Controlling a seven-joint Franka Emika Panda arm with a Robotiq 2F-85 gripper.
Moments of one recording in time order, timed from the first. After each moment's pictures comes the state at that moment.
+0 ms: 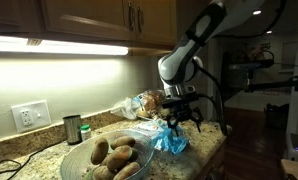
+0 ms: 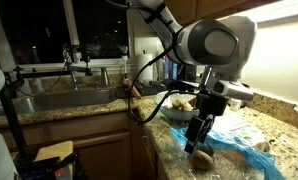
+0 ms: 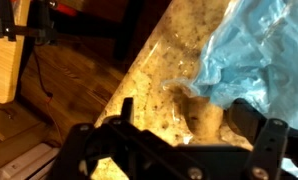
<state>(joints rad) -0.09 0.25 -0.18 -2.12 0.01 2.10 0.95</state>
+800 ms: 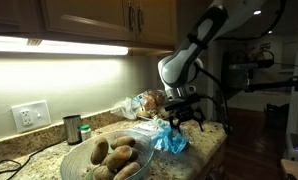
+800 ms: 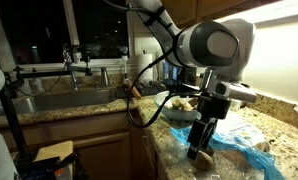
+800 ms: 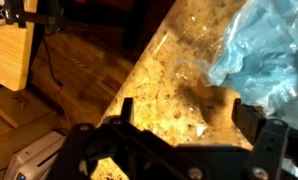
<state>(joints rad) -0.09 0.26 -0.19 -2.12 -0.06 2.10 0.98</state>
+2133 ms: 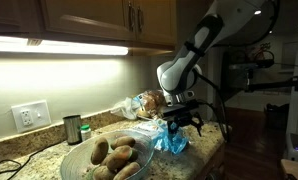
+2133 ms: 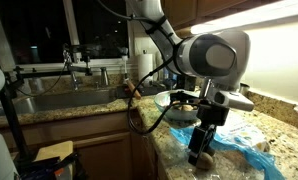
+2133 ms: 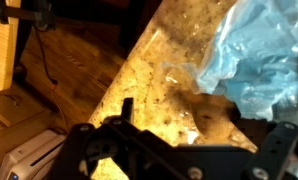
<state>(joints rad) -0.09 0.31 -0.18 -2.12 -0.06 2.16 0.98</state>
